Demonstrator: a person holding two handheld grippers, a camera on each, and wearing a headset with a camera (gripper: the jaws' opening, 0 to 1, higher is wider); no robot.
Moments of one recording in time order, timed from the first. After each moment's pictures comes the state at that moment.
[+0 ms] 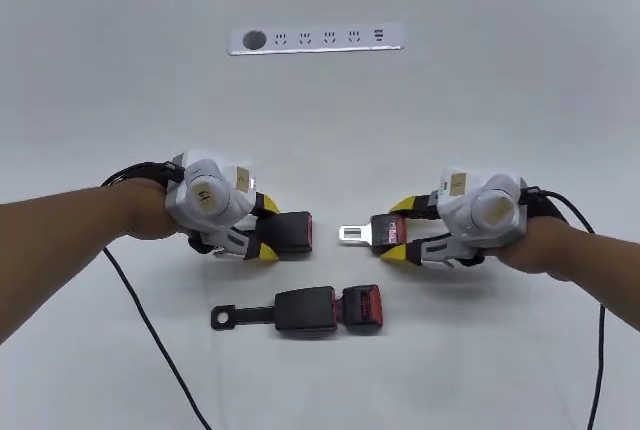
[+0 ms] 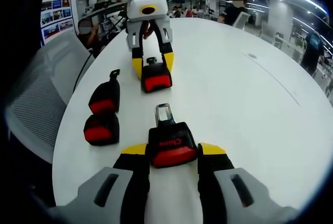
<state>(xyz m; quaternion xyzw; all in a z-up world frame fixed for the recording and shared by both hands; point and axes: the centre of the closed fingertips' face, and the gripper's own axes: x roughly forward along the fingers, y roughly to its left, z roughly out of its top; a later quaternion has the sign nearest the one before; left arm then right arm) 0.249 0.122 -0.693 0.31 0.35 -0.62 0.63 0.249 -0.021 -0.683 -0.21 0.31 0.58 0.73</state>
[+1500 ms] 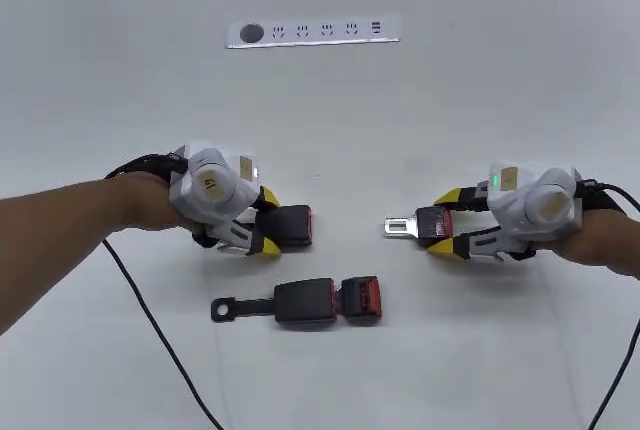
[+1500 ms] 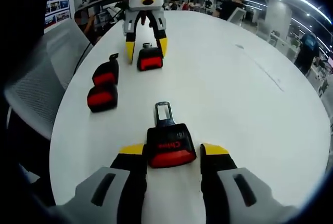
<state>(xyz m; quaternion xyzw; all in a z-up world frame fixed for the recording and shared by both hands) 0.241 0.110 -0.683 0.25 0.39 -0.60 0.65 0.256 -0.067 -0.688 -0.25 0.32 0.54 0.74</state>
